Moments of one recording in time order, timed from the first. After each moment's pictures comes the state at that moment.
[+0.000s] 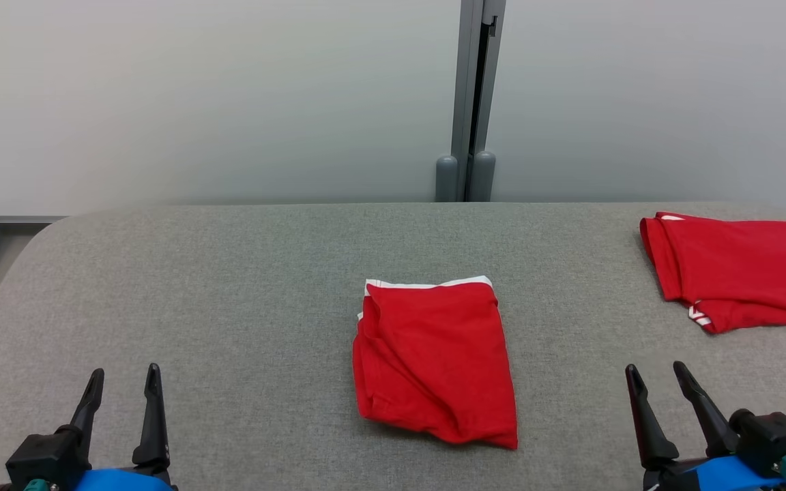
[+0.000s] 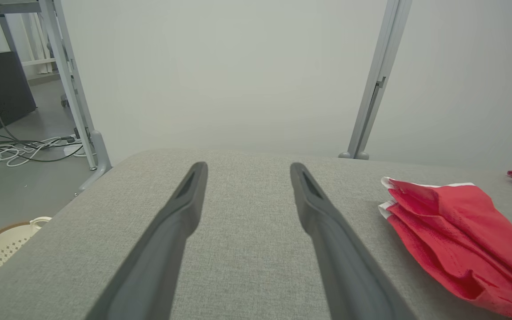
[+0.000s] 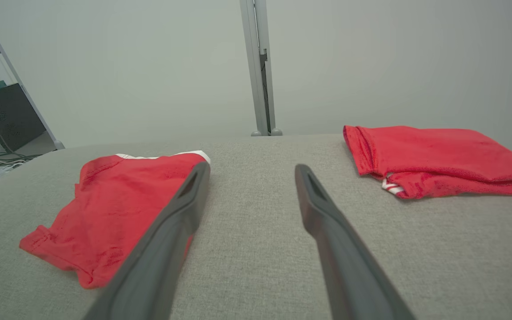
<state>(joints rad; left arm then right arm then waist) 0.10 0.16 0.06 0.11 -0.21 -0.11 -0.11 0.05 -0.12 0.02 0.19 0.26 0.13 -0.19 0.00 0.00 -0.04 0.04</state>
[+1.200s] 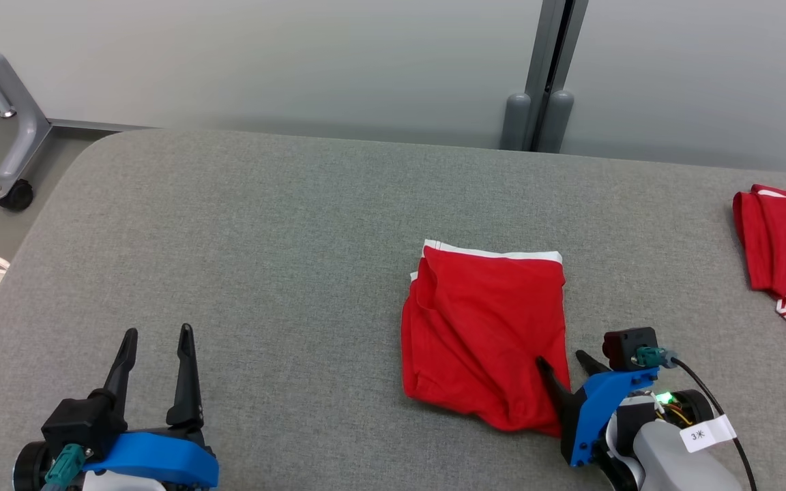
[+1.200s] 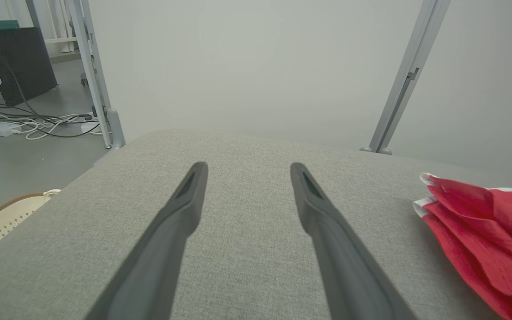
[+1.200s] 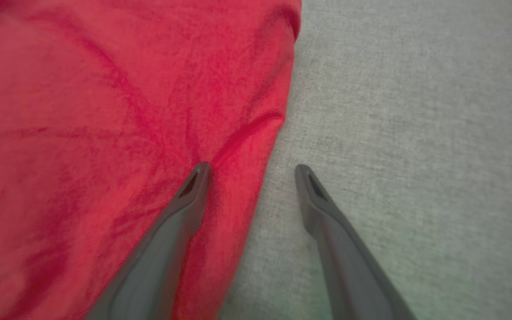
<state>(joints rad) -0.02 0.13 -0.02 0.19 -0.23 -0.09 -0.18 -0.50 -0.10 0.32 1.03 0.34 0.13 -0.11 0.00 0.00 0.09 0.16</state>
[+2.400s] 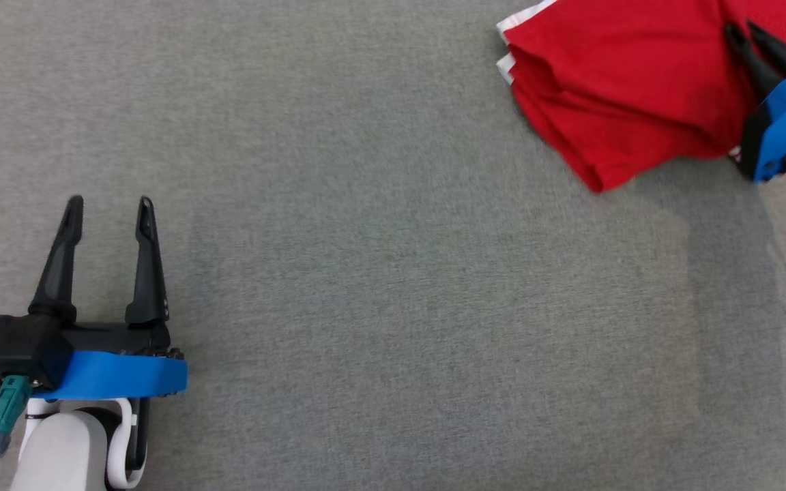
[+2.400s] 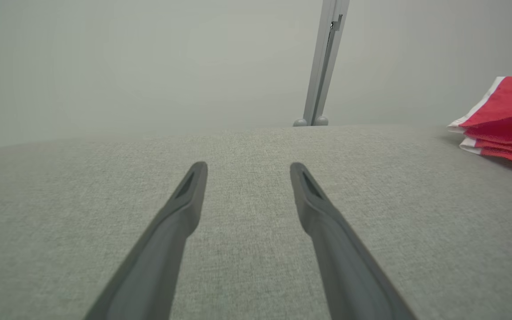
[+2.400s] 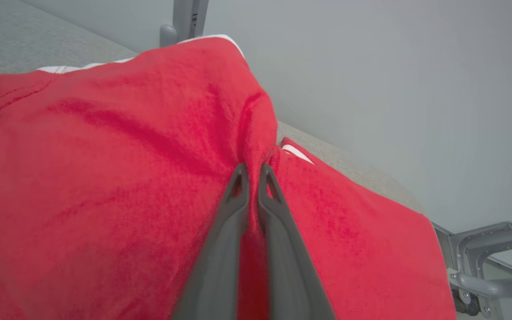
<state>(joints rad) -0.19 0.20 -0.04 0.02 -0.20 -0.06 -0.21 -1.11 -0.54 0.72 0.93 0.50 0.13 -0.14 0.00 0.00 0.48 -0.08</state>
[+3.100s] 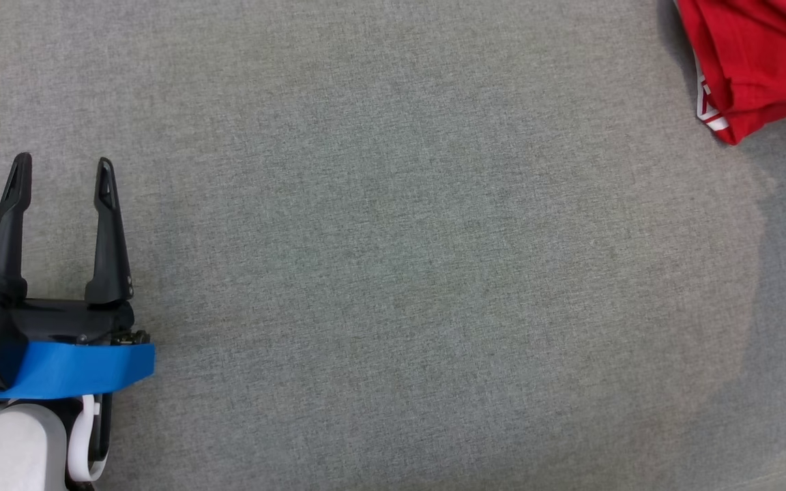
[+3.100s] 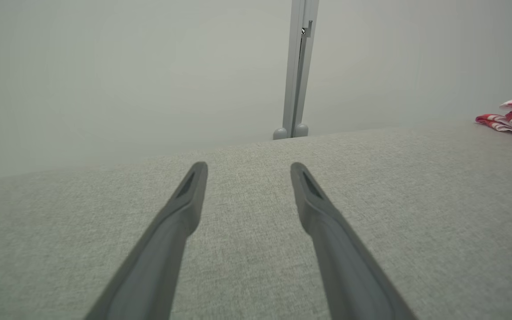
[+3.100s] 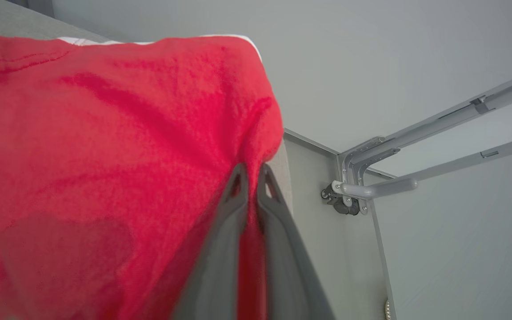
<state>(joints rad) -0.20 0.28 -0.02 -0.16 -0.17 -0.04 -0.13 -1.25 -0.74 0.79 1.04 0.60 0.13 -0.08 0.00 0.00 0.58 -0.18</state>
